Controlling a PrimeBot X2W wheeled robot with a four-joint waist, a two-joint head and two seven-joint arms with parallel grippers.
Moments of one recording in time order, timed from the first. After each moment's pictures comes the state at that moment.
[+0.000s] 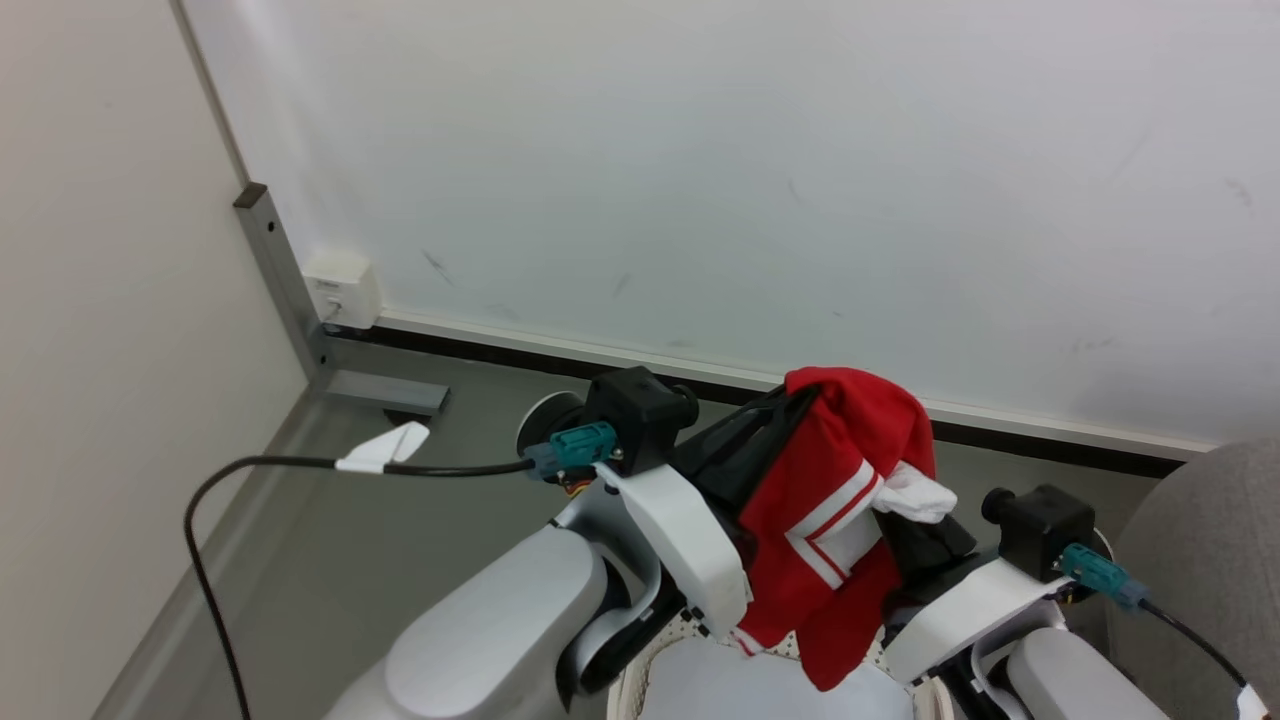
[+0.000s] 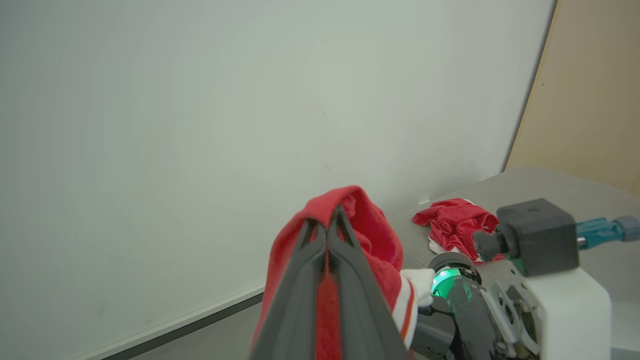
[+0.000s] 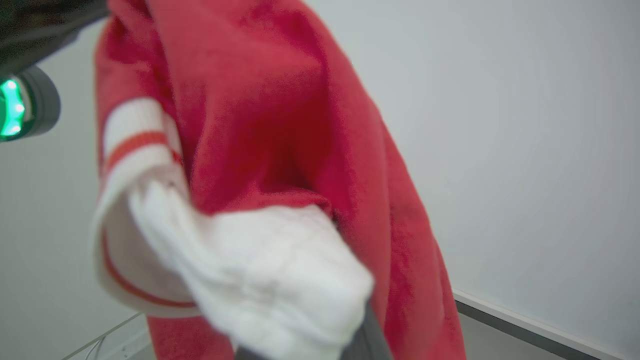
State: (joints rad) left arm -0.72 0.17 -0.88 0.25 -0.64 -0.04 -0.08; right arm -0.44 -0.15 0.57 0.50 0.59 0.13 -0.26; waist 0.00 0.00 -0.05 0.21
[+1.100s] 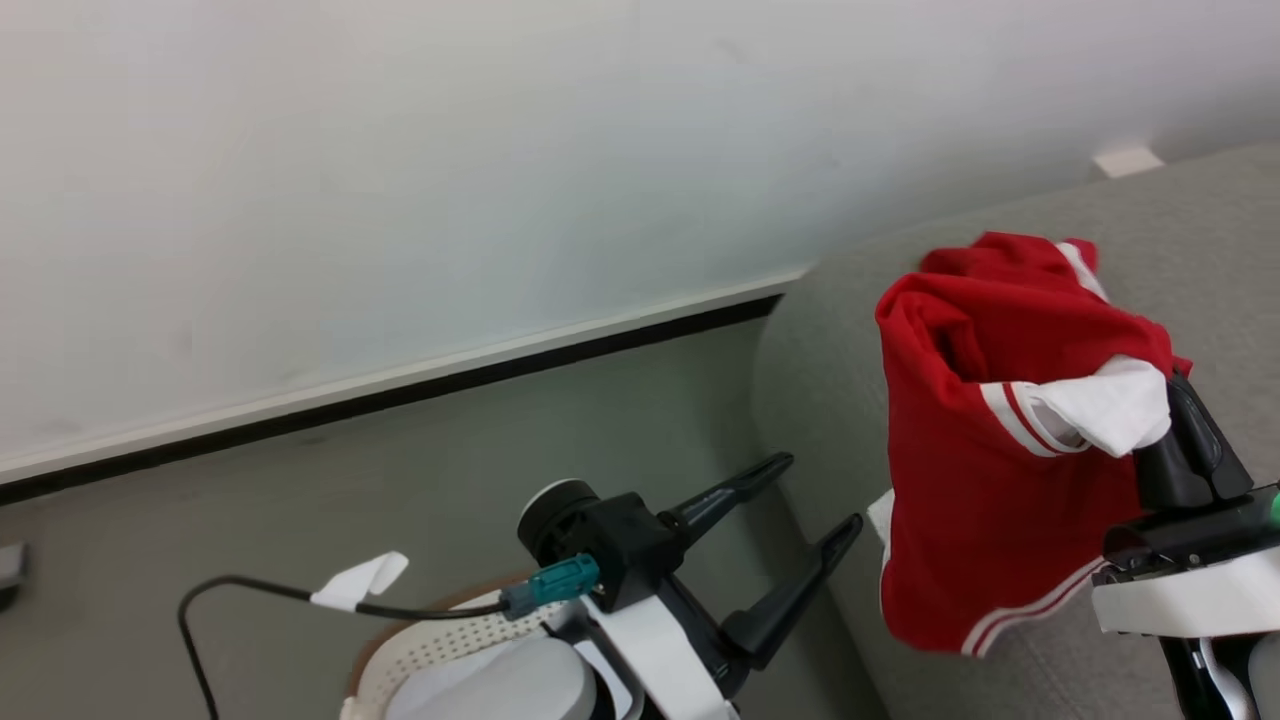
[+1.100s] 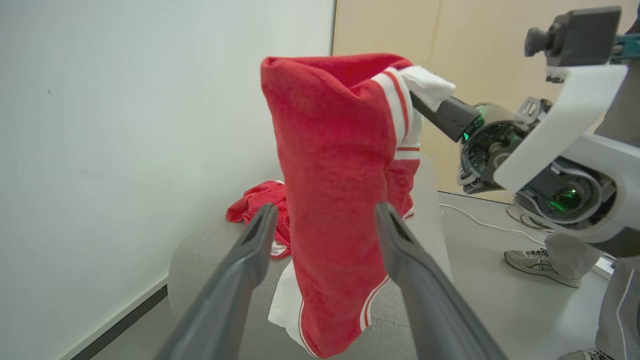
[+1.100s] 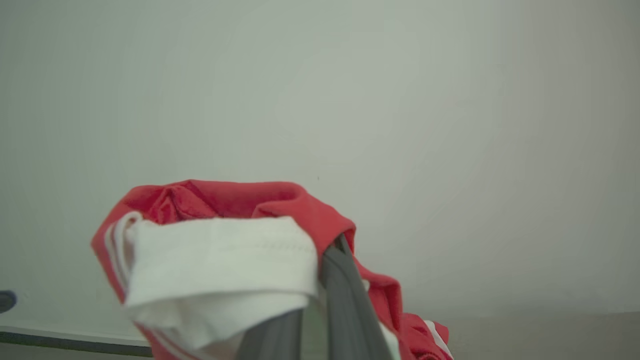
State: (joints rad) left arm -0.59 0.25 -0.96 0.10 -0.59 -0.04 -0.20; right arm -0.24 -0.23 0.10 -0.04 0.32 0.13 -0.15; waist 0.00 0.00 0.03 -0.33
